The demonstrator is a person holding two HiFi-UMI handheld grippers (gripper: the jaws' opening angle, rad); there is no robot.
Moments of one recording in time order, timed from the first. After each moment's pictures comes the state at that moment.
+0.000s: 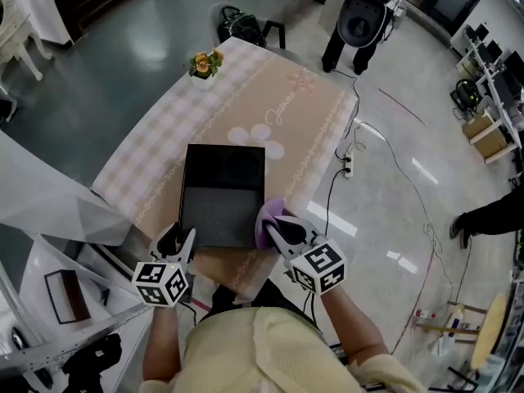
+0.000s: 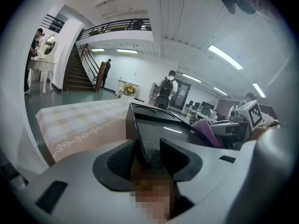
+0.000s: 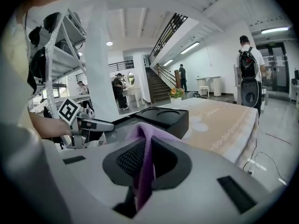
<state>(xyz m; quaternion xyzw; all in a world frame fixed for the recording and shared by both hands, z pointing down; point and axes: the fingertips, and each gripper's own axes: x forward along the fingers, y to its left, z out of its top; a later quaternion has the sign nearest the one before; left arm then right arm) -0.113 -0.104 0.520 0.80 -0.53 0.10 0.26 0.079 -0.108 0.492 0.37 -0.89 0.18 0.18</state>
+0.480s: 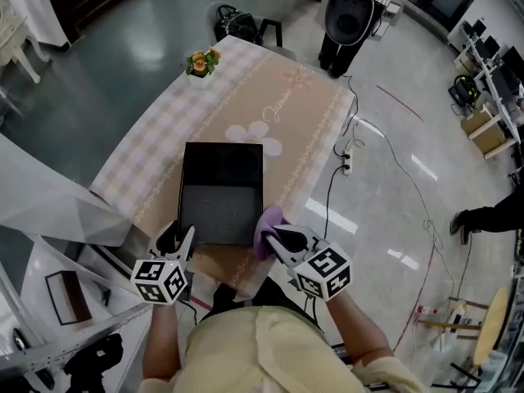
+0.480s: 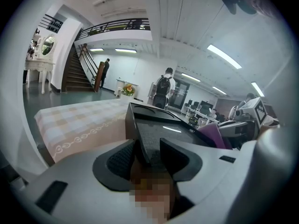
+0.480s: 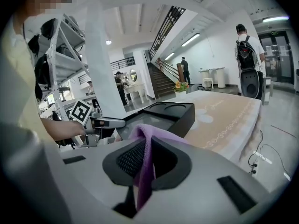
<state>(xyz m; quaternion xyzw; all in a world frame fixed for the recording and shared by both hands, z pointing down) -0.112 -0.104 0.520 0.81 -0.52 0.11 0.26 0.077 -0.077 0.488 0.34 -0.90 0.22 0.19</state>
